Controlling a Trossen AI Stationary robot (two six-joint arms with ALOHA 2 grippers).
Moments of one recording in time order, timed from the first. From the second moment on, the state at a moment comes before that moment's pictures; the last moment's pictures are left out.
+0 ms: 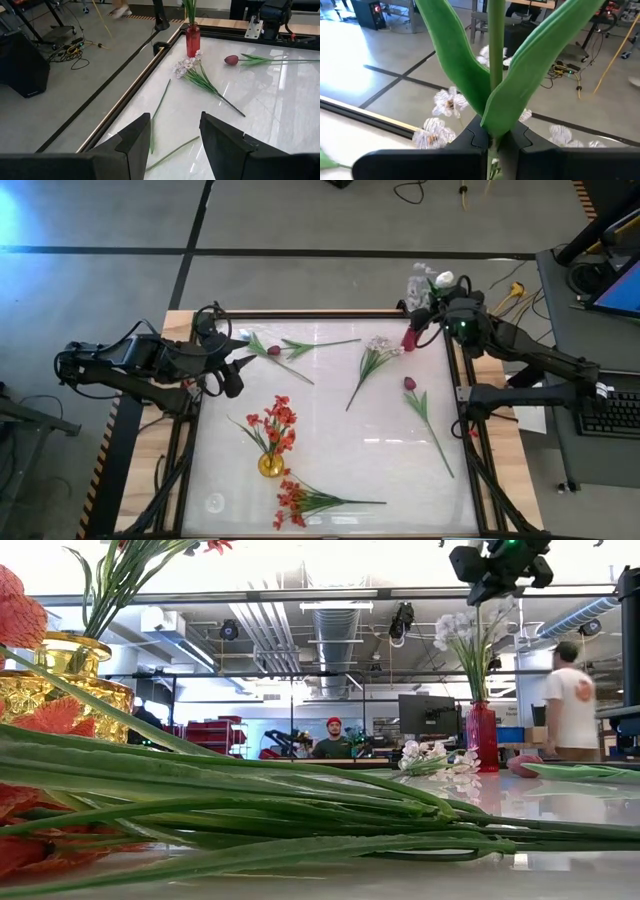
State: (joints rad) left arm -0.15 0.90 1.15 -0.84 -0.65 -0.22; right arm -0.43 0.90 0.99 -0.53 0.79 0.24
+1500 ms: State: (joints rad) left arm -0.33 1.57 1.50 -0.27 -0.51 0.07; right arm 0.05 0.81 0.96 -0.27 0.13 0.15
